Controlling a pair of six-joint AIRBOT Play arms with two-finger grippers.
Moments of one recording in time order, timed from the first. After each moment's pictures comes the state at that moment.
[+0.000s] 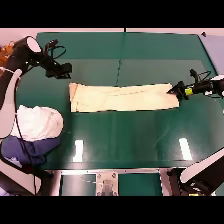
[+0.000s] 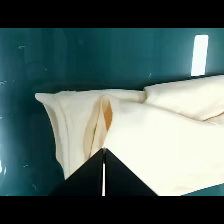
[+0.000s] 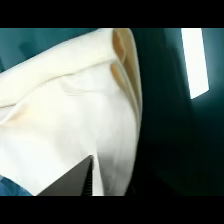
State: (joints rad) left arm -0.04 -1.77 1.78 1.20 -1.29 -1.56; right arm -0.48 -2.03 1.59 -0.83 1.40 1.19
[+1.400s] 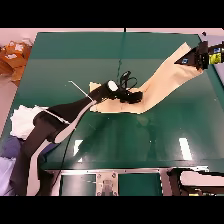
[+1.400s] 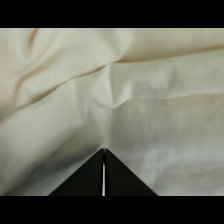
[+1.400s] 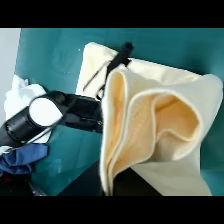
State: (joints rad) left arm -0.65 -2.11 1.82 0.58 -0.77 -1.43; right arm -0.32 -1.45 1.70 -0.68 1.65 1.35
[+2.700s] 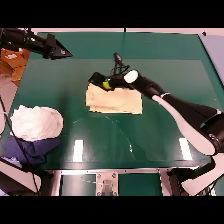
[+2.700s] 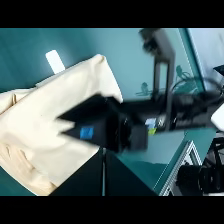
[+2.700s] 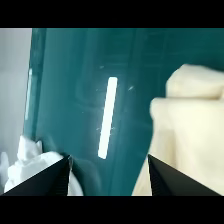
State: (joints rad) left arm 0.10 -1.77 2.03 0.58 -1.60 -1.26; right arm 0.49 -1.74 1.49 -0.66 0.58 1.59
